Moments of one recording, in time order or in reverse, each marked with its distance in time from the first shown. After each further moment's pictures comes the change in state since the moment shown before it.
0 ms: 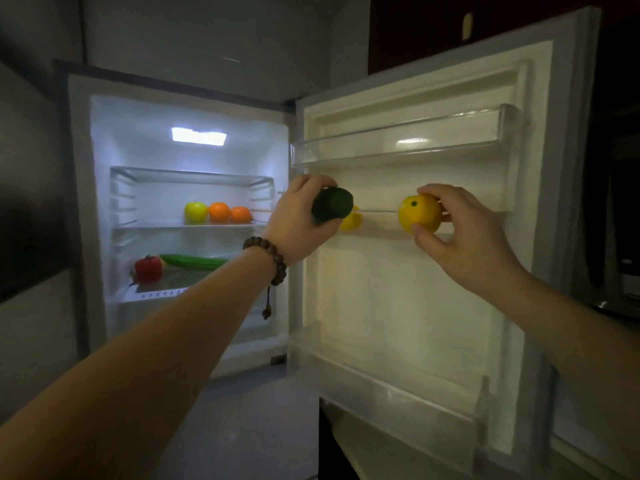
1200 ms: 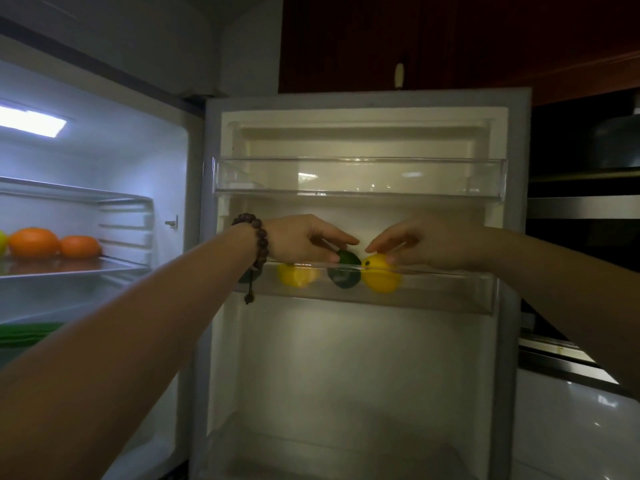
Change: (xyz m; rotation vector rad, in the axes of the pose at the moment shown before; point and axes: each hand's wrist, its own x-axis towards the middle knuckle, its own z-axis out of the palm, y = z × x) left_hand 0.136 -0.088 0.082 -0.357 -0.873 0.249; right_hand 0.119 0.027 0.021 -0.341 -0.686 0.375
